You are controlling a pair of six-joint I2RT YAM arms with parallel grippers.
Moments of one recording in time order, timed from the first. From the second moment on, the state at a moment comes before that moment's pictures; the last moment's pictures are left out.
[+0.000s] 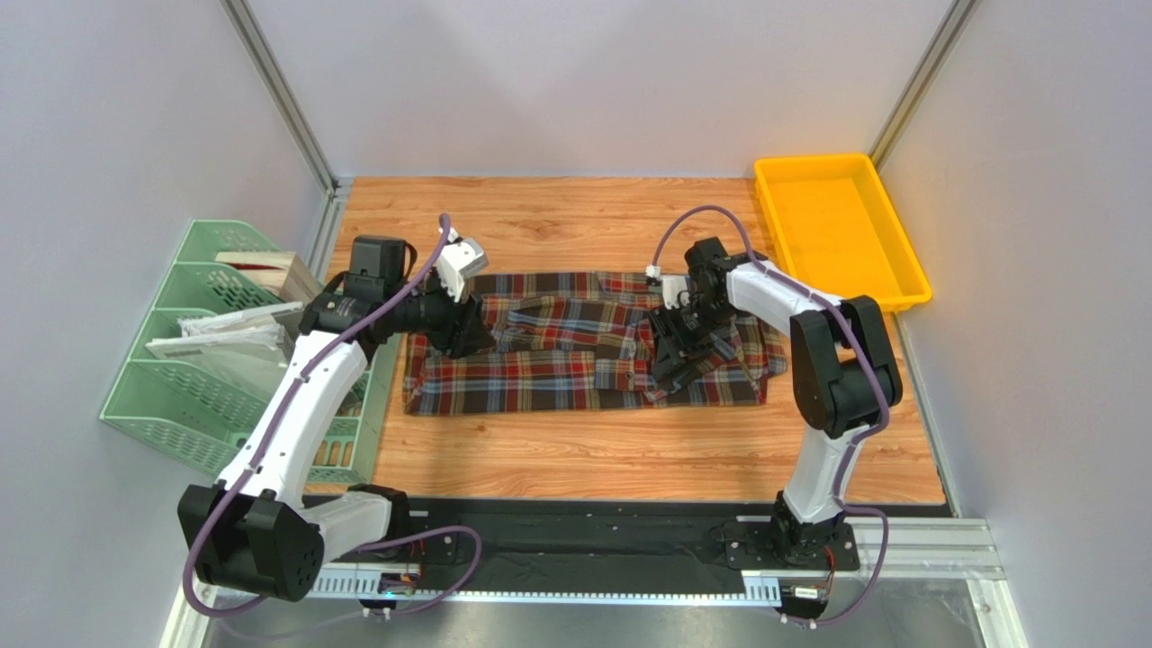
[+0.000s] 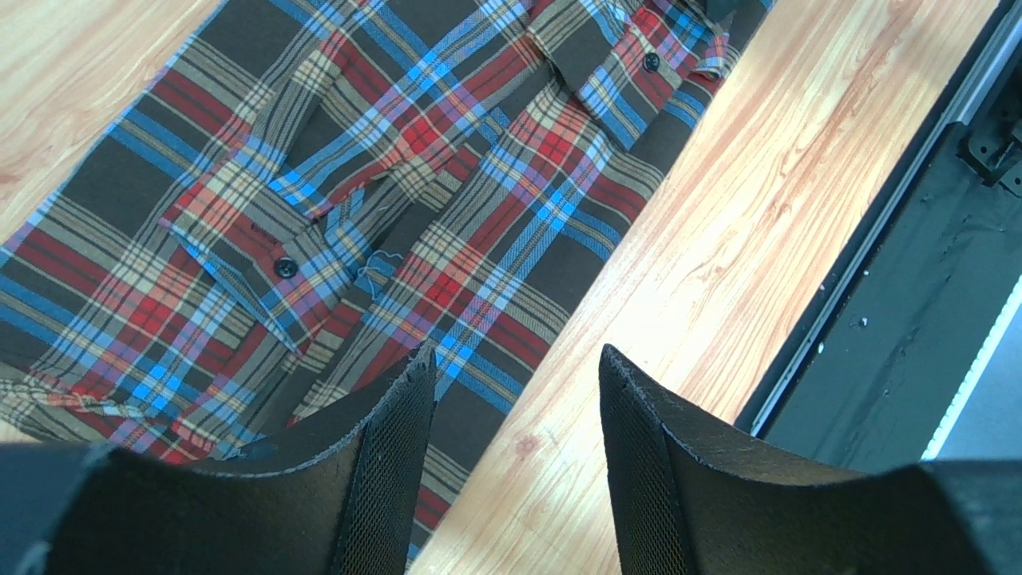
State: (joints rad) left arm -0.18 1.15 1.07 -0.74 0.70 0.39; right arm 0.31 1.86 1.26 -0.86 -0.55 -0.15
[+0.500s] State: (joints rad) left arm -0.18 1.15 1.07 -0.75 0.69 0.39; right arm 0.28 1.89 1.19 -0.75 -0.63 -0.05
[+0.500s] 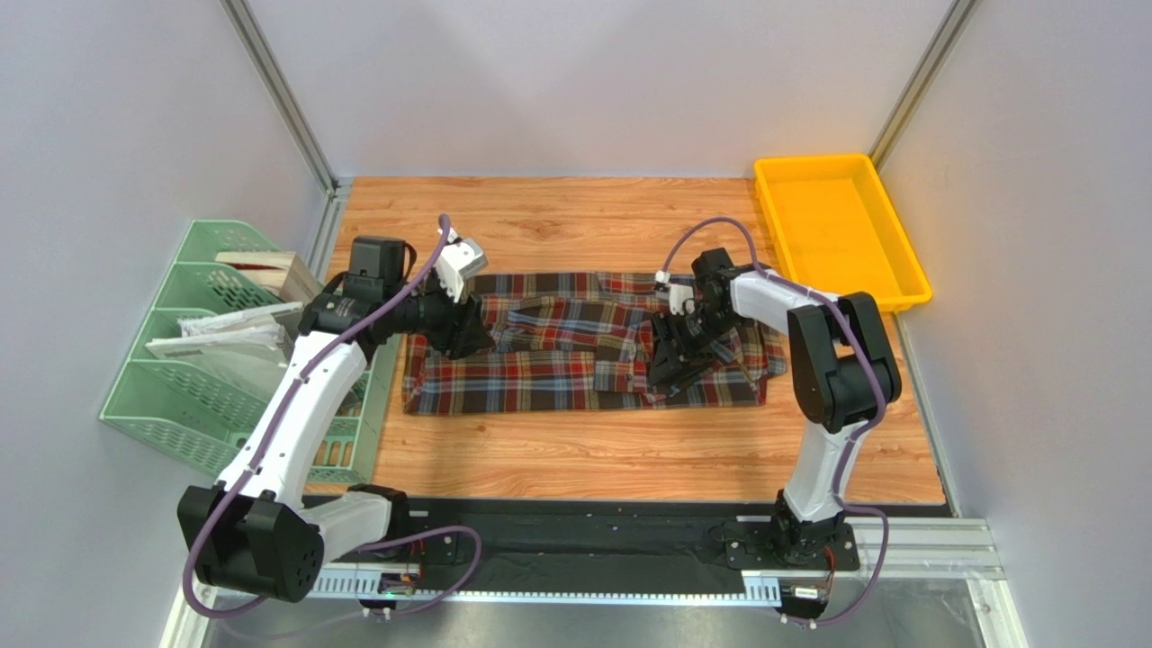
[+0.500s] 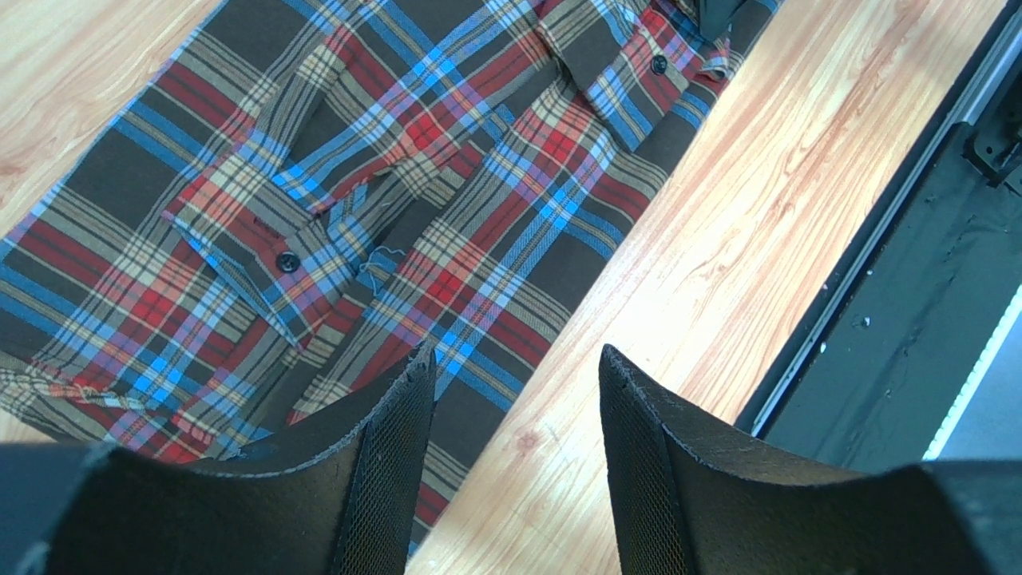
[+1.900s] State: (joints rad) left arm -0.18 1.17 1.13 -0.78 0.67 0.39; right arm 0.27 1.75 1.44 -0.79 -0.80 0.03
